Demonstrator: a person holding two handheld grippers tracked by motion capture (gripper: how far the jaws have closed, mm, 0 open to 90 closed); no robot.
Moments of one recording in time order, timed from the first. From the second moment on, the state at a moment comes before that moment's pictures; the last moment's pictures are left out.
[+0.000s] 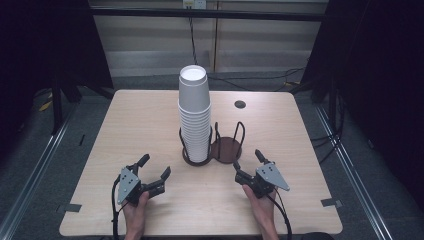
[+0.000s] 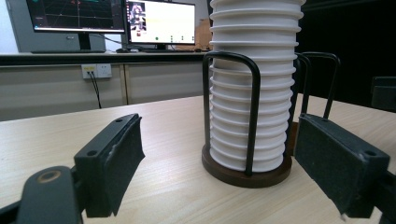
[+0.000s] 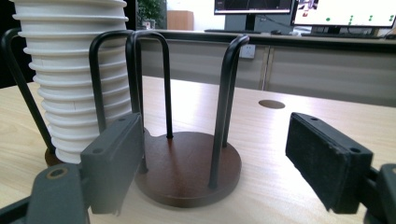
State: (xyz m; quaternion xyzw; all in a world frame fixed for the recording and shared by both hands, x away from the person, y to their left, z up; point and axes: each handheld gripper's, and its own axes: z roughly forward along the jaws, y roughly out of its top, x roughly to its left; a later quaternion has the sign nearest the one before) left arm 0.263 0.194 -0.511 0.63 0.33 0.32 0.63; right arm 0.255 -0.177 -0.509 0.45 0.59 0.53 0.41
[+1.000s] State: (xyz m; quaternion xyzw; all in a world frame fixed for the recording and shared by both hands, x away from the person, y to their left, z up) left arm 0.263 0.194 -0.511 0.63 0.33 0.32 0.63; right arm 0.270 -0.172 -0.427 0.38 0.65 0.59 0.29
